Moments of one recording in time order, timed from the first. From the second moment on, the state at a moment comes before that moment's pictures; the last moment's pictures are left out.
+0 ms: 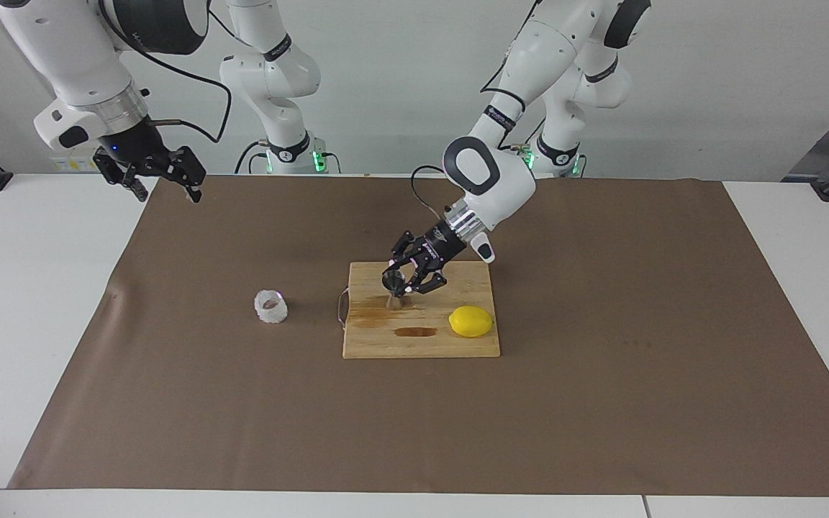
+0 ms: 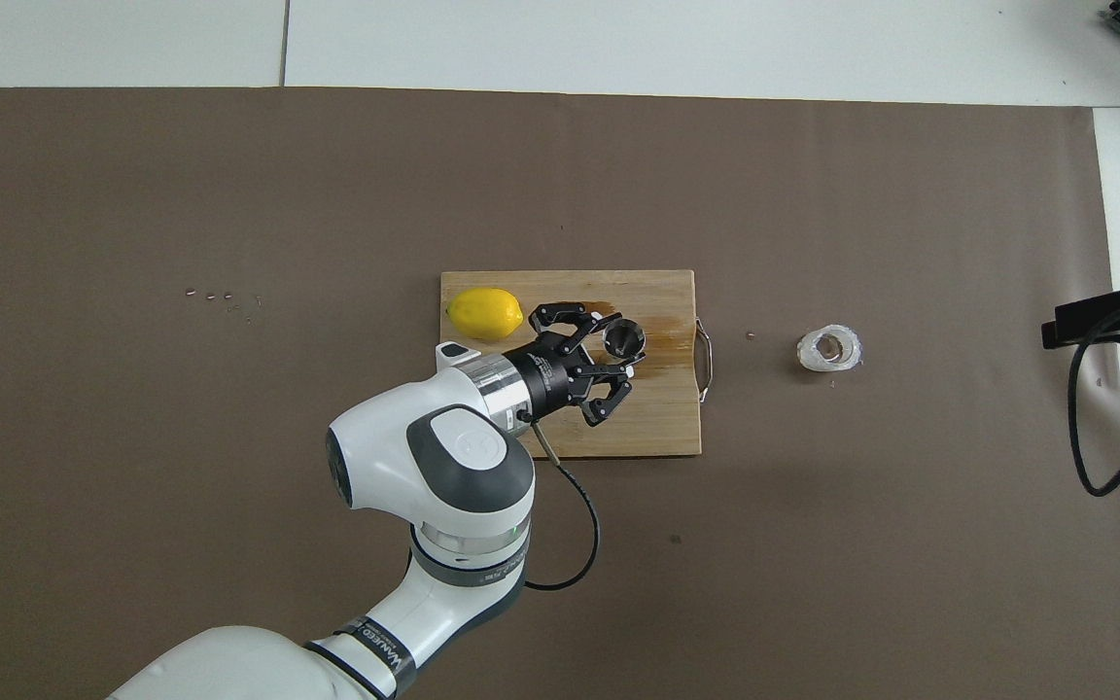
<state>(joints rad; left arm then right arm) -0.48 0.35 -0.32 -1.91 -1.88 2.87 -1.01 0.01 -0.05 -0.10 -1.67 0.02 1.61 -0.05</state>
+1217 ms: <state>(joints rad) -0.48 0.35 -0.31 -1.91 -1.88 2.88 -1.00 0.00 -0.05 -0.10 -1.69 0.02 1.61 -0.31</state>
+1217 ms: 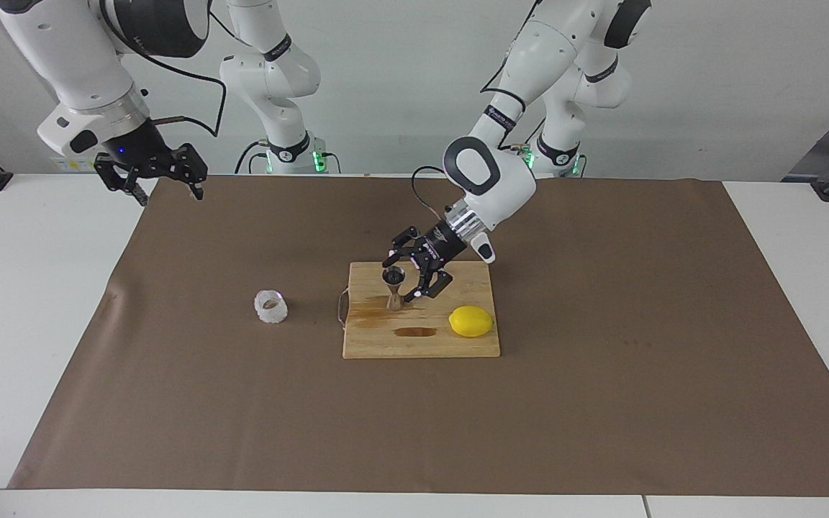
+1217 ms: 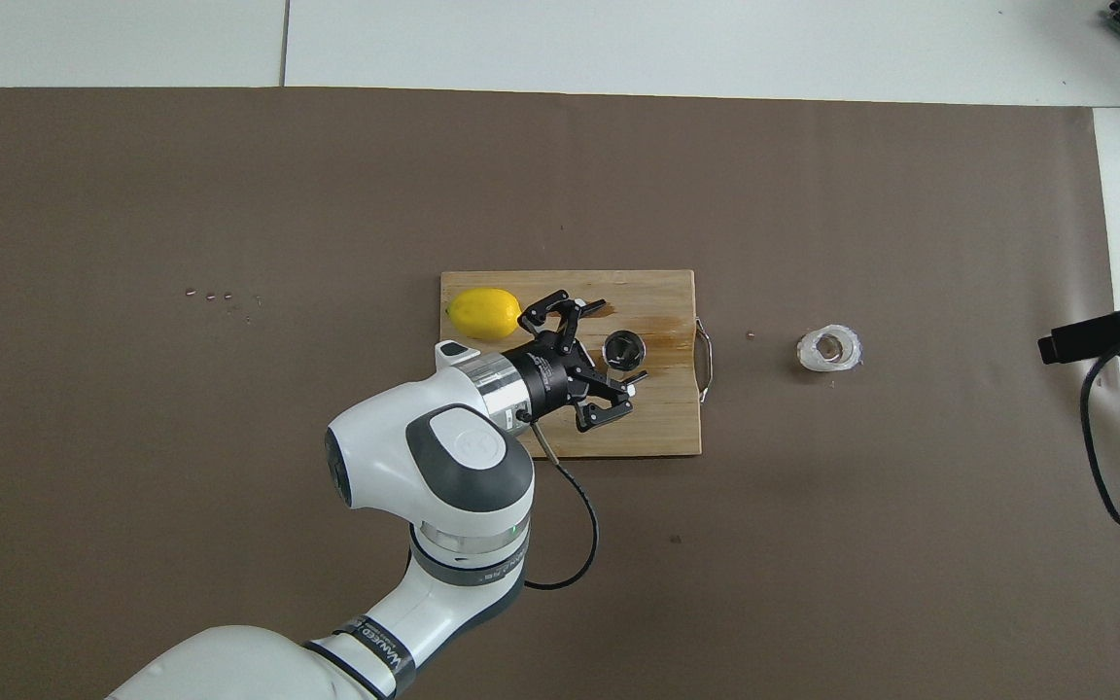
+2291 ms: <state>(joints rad) -0.48 0.33 -0.37 -1.86 -1.87 3.00 -1.01 -0.07 -0.03 -0.11 -1.97 0.27 1.85 -1.52</state>
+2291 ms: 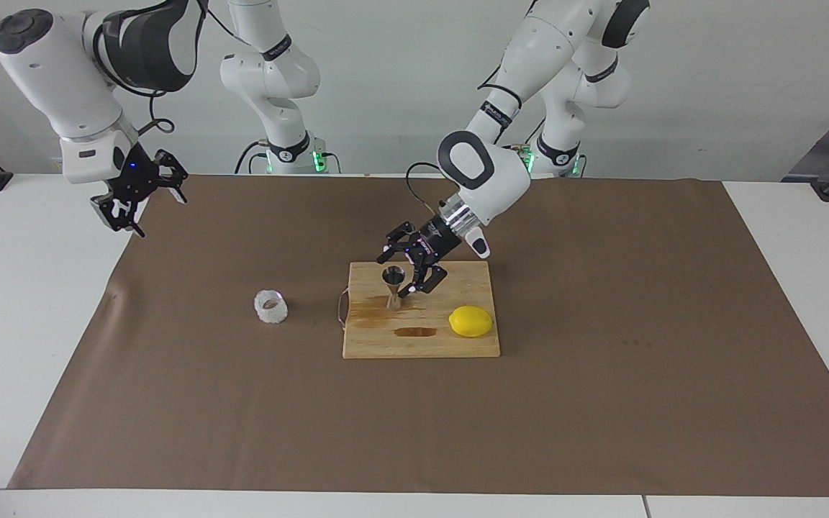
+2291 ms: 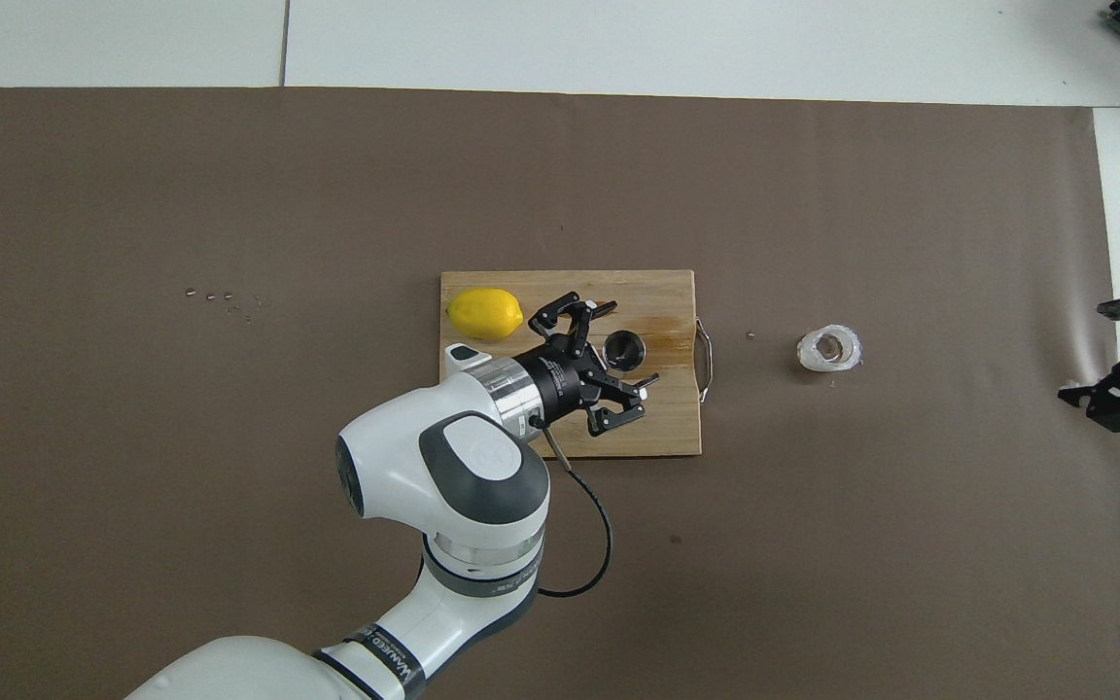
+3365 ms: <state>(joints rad) -0.08 0.25 -0.37 -1.86 -1.07 2.44 -1.12 -0.13 0.31 -0.10 -1.99 0.81 1.97 -2.00</state>
